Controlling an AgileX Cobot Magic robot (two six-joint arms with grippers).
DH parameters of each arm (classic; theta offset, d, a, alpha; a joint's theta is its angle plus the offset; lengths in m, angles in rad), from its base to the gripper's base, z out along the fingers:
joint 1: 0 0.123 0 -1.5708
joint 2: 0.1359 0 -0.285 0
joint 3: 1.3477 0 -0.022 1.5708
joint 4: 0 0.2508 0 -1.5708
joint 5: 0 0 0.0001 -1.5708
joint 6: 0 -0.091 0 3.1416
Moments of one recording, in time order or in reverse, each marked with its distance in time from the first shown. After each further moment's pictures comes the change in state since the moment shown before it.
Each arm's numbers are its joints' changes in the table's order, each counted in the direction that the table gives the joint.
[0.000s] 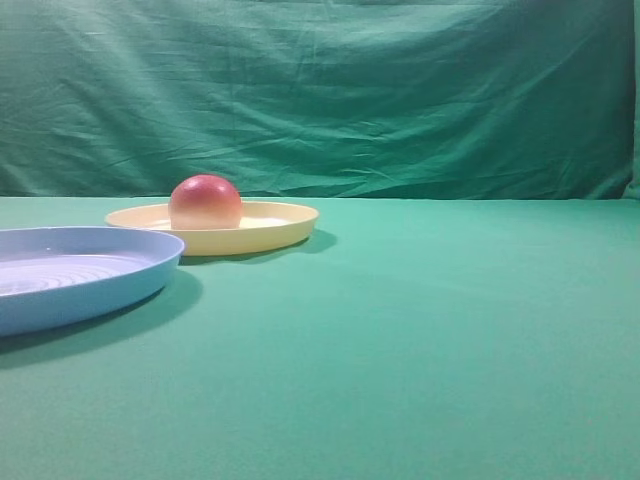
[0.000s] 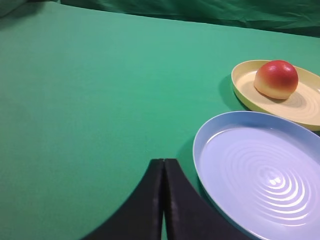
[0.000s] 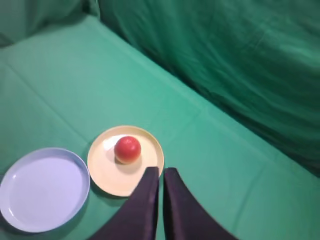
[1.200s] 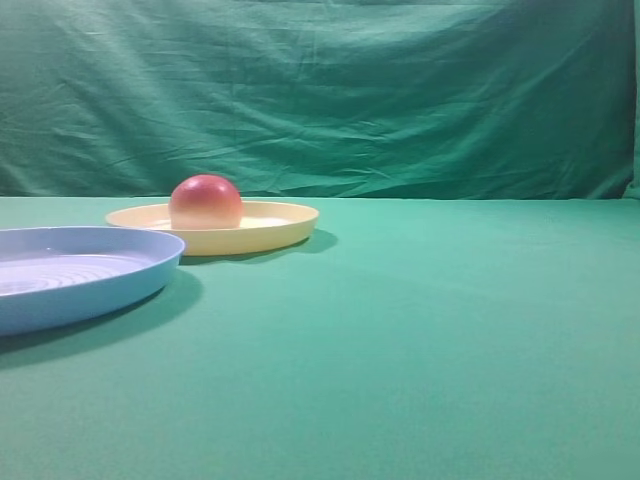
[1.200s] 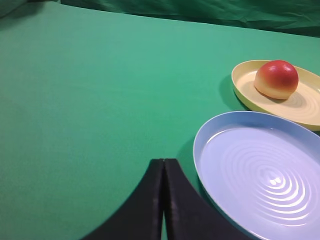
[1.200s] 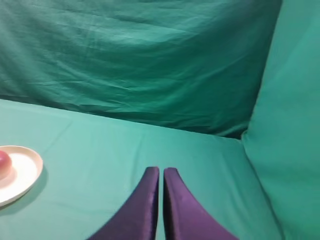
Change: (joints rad) left arm 0.000 0.000 0.000 0.000 0.000 0.000; right arm -0.487 -0.940 1.388 -0.001 -0.820 0.021
